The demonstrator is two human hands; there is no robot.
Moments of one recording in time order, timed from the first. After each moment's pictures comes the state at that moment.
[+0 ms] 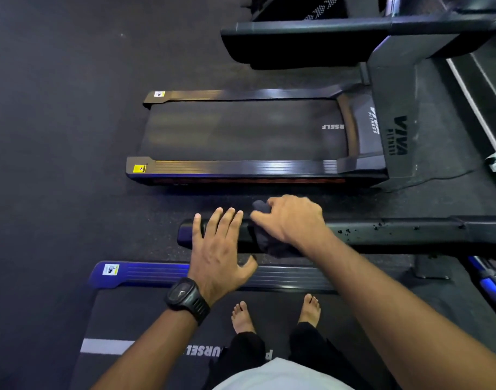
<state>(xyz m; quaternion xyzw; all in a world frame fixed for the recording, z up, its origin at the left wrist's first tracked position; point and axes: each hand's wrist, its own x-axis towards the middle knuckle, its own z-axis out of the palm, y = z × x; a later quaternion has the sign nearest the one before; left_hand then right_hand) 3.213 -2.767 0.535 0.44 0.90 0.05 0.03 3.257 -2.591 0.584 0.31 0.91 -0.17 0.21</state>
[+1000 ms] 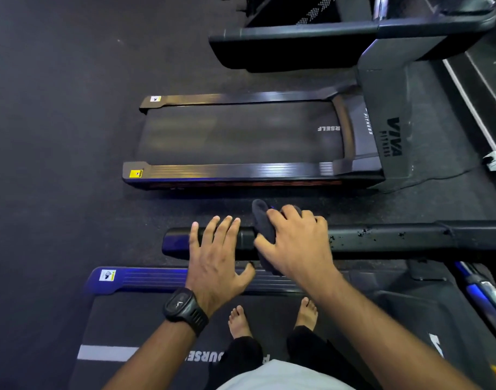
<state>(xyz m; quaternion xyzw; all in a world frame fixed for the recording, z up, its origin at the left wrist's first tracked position) 3.230 -2.746 0.535 0.43 0.90 0.04 0.04 3.315 -2.589 0.585 0.27 0.96 -0.07 0.09</state>
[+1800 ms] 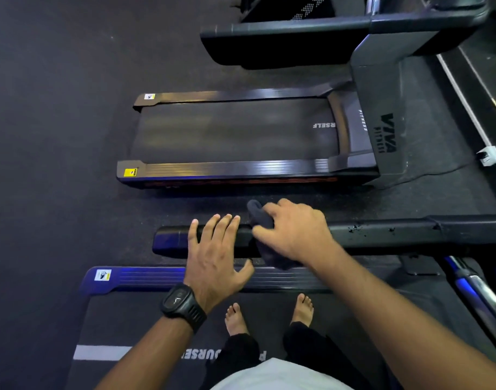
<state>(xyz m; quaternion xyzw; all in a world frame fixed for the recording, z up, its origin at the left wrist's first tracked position) 3.234 -2.734 0.536 0.44 0.90 0.03 0.04 3.306 -2.556 0.588 0.26 0.94 -0.16 0.15</state>
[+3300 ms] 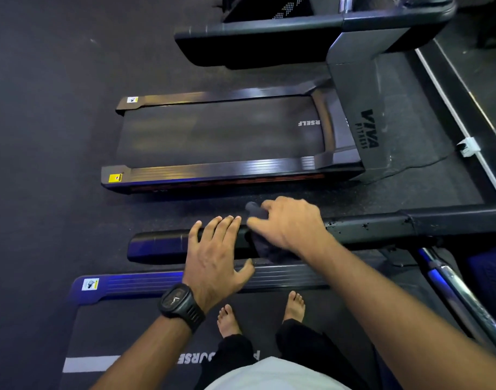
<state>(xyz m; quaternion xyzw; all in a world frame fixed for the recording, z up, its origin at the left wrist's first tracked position) 3.247 -2.701 0.542 0.47 0.88 0.03 0.05 3.310 -2.529 0.592 0.31 0.92 -0.17 0.18</state>
